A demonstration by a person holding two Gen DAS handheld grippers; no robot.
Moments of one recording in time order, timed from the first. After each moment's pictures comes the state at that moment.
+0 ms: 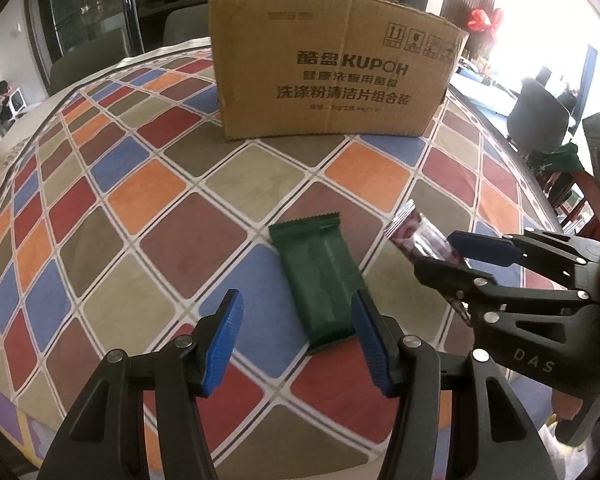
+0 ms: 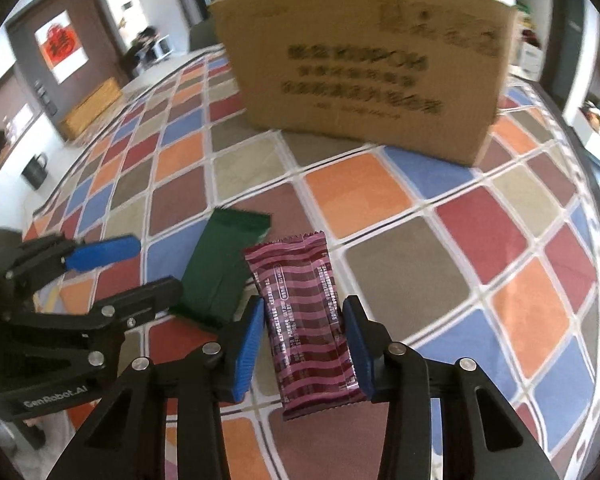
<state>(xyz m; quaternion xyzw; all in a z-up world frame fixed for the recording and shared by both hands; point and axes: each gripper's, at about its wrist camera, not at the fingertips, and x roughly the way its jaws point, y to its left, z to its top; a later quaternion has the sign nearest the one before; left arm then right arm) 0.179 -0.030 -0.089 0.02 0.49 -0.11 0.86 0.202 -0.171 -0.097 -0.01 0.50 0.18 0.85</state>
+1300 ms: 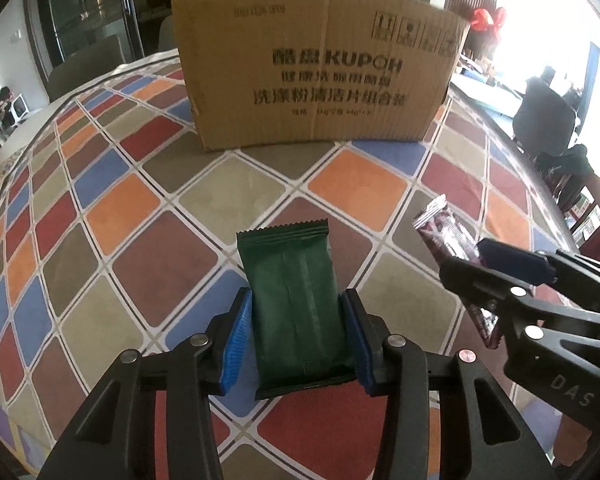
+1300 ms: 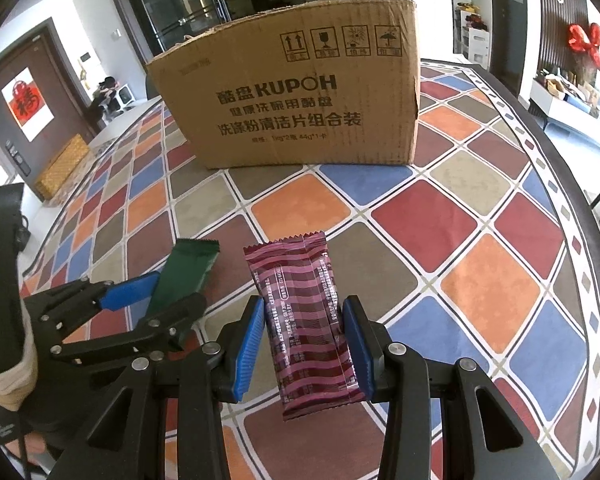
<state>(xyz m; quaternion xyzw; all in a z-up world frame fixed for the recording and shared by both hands) 0.195 -0.052 -0.096 0.03 0.48 -0.10 0.87 0.199 -0.202 -0.090 0.06 0.47 0.12 0.87</state>
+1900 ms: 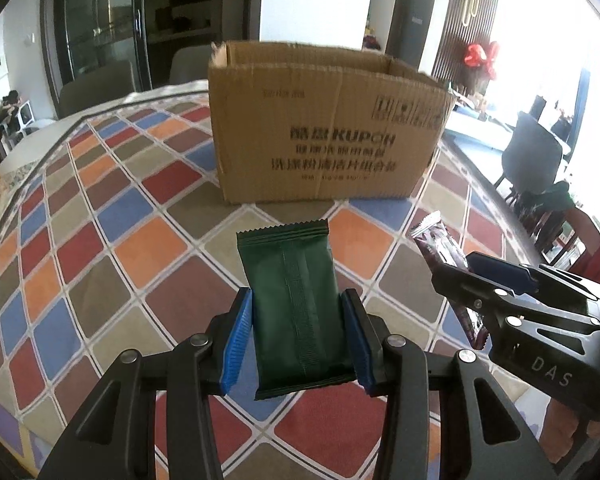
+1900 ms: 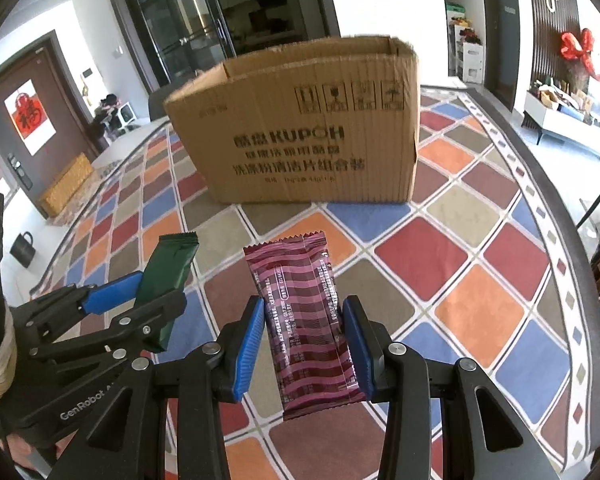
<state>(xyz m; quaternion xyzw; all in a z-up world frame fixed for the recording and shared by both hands) 0.186 -0.034 -0.048 0.00 0.43 -0.11 0.90 0.195 -0.198 -0.056 0.06 0.44 0.11 0.89</state>
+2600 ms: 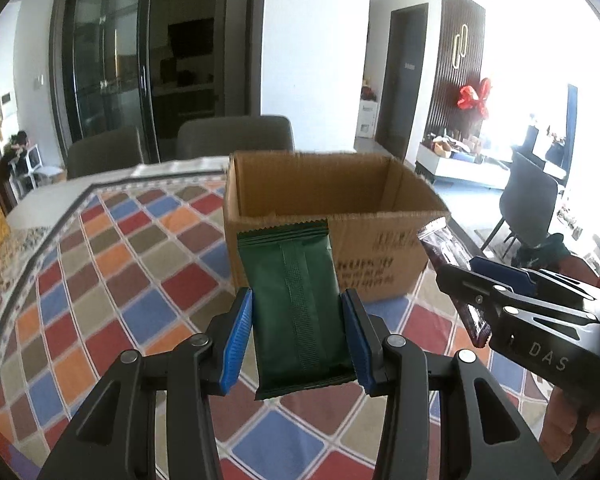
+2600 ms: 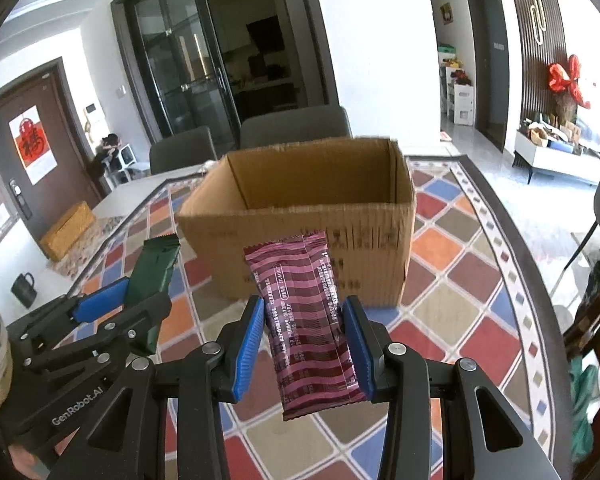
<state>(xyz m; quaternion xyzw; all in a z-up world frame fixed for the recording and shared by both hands) 0.221 -0.029 0.030 0.01 0.33 -0.11 0.94 0.231 -0.200 0.018 0.06 0.36 0.09 0.93</state>
